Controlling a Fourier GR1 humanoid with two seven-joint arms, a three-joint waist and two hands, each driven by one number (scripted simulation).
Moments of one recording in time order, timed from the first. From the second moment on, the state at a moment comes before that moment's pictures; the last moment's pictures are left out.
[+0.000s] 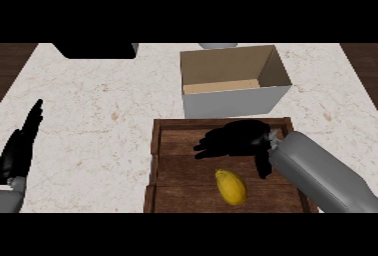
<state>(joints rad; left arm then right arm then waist) -0.10 0.54 -0.07 -1.28 0.01 0.29 0.03 -0.68 -0.43 0.77 -1.18 0.74 0.47 -0.65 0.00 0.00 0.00</state>
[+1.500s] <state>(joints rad) -0.09 0.48 0.05 -1.33 -0.09 0.19 0.06 -0.47 -0.39 0.79 -1.39 0.91 0.53 -0.55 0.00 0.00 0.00</state>
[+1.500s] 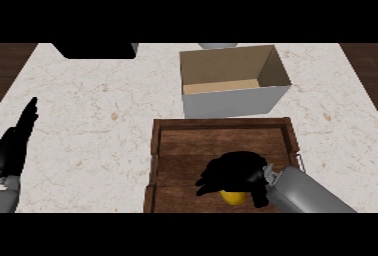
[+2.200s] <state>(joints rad) -0.05 0.46 0.10 -1.31 -0.11 0.20 0.07 -0.33 -0.32 0.43 -1.30 0.96 0.29 -0.26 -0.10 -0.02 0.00</state>
